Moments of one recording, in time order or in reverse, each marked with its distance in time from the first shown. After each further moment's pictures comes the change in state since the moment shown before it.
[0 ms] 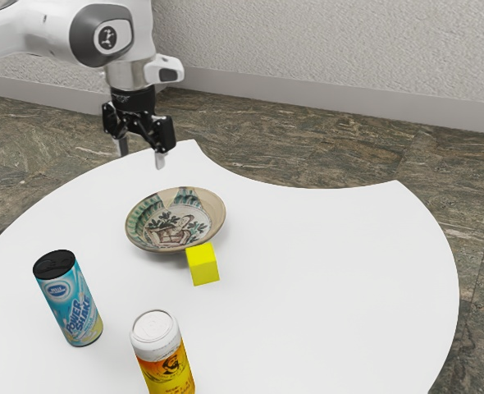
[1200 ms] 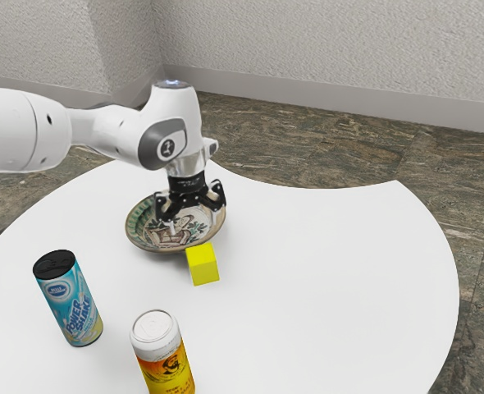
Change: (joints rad) arm -0.074 0.266 0.056 -0.180 -0.027 0.507 -0.900
